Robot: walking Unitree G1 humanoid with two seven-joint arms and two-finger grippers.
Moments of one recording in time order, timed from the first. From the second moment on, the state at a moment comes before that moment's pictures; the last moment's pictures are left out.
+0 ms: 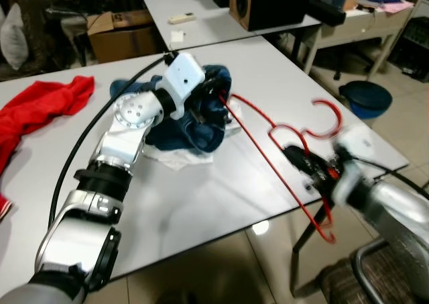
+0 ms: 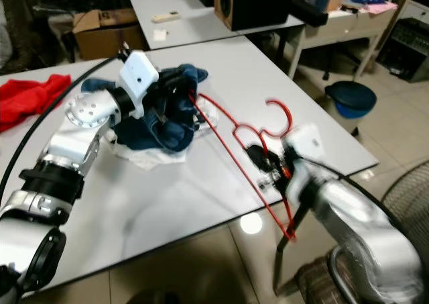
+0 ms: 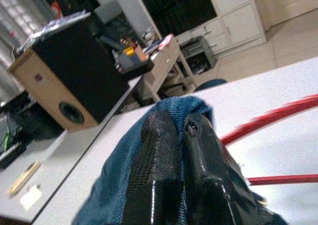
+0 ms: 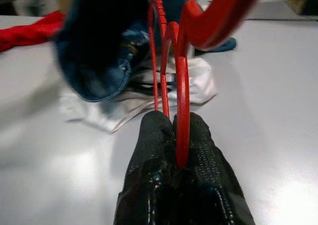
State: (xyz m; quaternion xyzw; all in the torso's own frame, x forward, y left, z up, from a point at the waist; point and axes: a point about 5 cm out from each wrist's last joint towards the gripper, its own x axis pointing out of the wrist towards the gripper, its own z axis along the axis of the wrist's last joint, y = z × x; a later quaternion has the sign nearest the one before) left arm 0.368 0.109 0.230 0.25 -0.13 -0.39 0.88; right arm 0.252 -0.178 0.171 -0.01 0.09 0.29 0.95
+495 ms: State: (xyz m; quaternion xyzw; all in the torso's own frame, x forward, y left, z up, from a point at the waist) left arm 0.364 0.108 0.239 0.26 -0.14 -0.38 0.88; right arm 0.265 -0.135 0.176 0.02 0.09 0.38 0.92
